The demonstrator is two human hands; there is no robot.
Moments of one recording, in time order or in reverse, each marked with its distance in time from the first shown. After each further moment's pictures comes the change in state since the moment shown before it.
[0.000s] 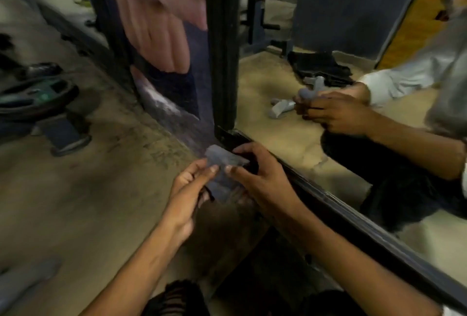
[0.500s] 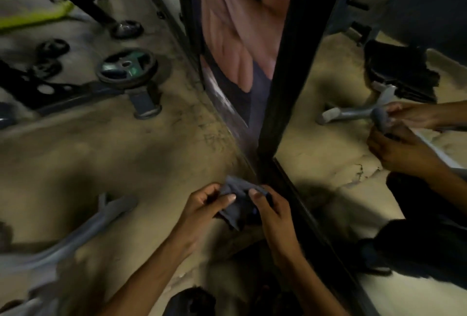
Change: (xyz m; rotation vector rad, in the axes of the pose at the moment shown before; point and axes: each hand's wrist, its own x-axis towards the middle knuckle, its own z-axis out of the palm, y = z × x) left_hand -0.083 0.181 0.054 0.292 0.218 -0.105; right_hand 0.000 -0.155 -0.008 0.282 -0.098 0.250
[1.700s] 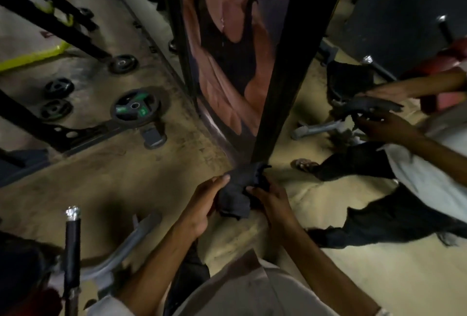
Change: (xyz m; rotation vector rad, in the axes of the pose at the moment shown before) left_hand -0.101 0.340 -0.003 -0.191 -0.054 -0.294; right_hand -0.061 -0.344 0.046 0.216 0.083 0.233
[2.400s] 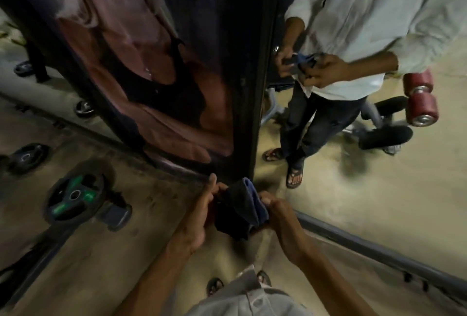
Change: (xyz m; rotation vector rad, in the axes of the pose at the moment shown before) left_hand 0.065 0.116 -0.041 0.388 -0.425 -0.032; right_hand -0.012 -0.018 0.090 0.106 0.233 -0.227
